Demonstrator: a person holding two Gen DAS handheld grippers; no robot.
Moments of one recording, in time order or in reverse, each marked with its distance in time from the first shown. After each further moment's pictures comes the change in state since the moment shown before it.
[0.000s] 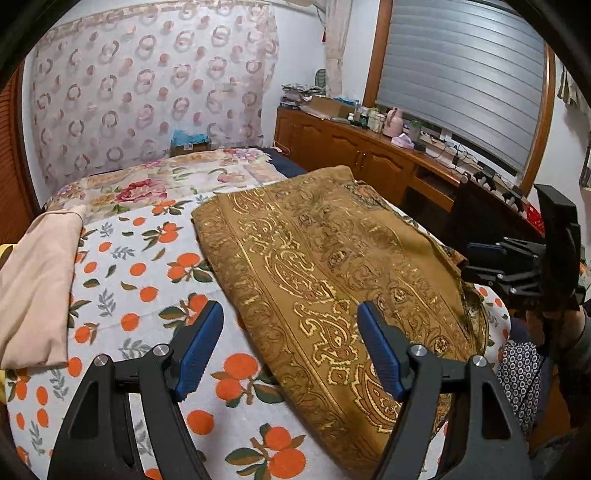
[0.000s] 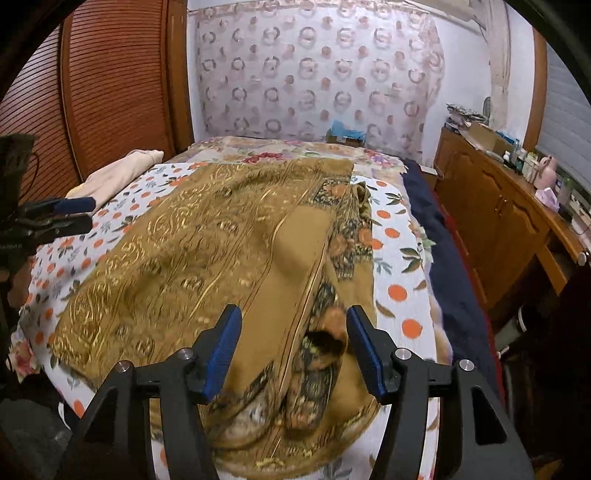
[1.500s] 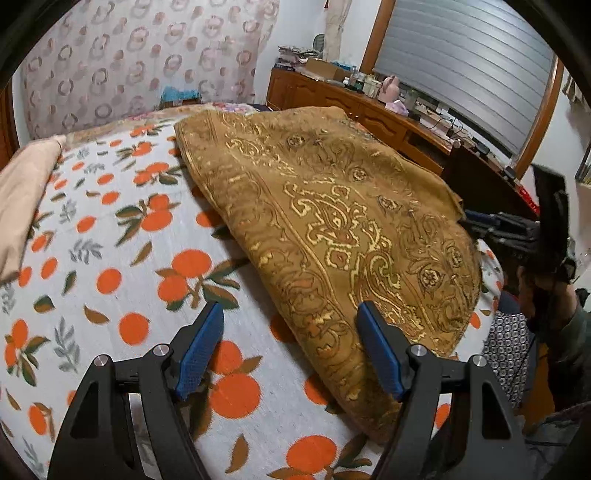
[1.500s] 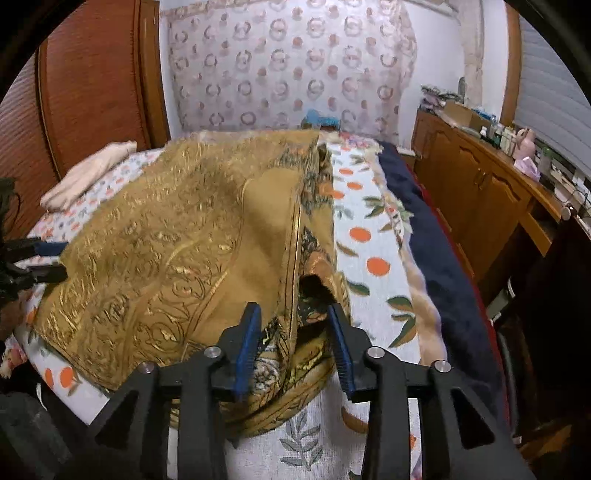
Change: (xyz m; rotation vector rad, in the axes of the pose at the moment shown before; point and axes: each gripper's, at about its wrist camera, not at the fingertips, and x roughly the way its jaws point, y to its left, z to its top) left arm 0.016 -0.019 -0.056 -0.063 0.148 -0.070; right arm -0.029 -0.018 -0.039 0.061 0.045 -0.063
